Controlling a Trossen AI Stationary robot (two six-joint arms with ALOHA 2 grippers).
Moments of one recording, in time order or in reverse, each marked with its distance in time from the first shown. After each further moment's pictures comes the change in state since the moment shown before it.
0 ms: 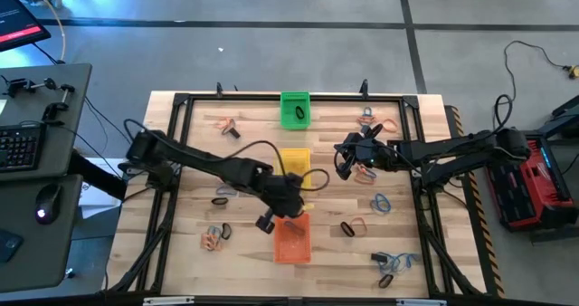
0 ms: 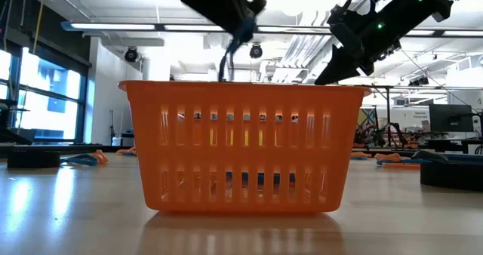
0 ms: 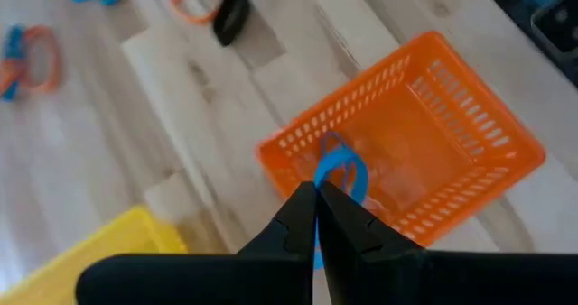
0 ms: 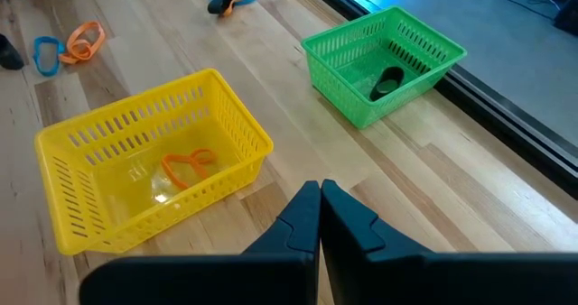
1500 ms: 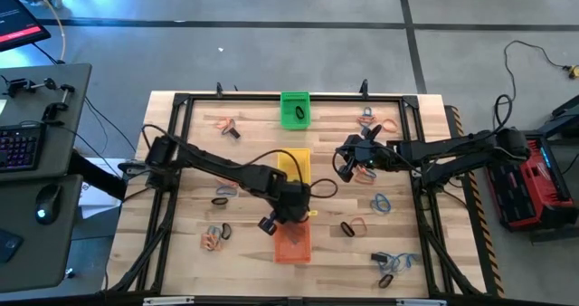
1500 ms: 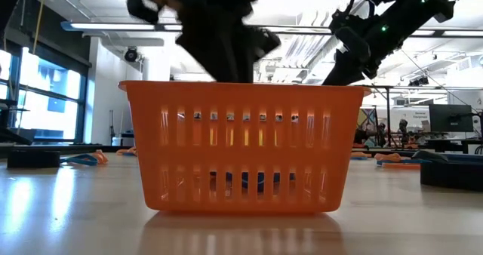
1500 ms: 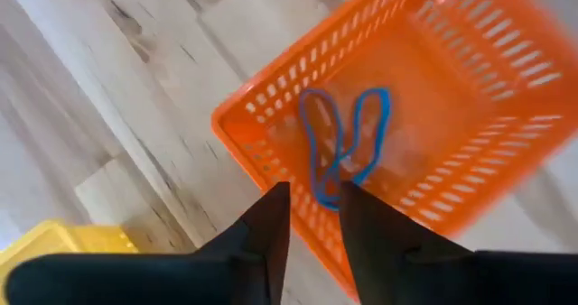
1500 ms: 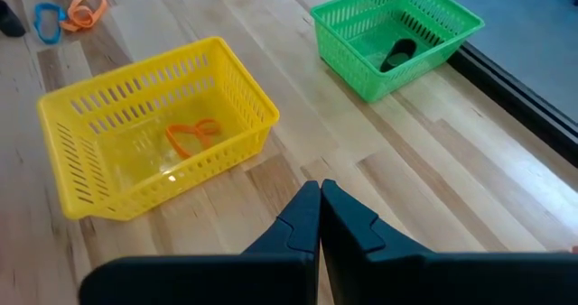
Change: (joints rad) left arm 0.005 0.128 0.052 -0.084 0.043 0.068; right arm 0.000 0.000 0.000 -0.064 -0.041 0.019
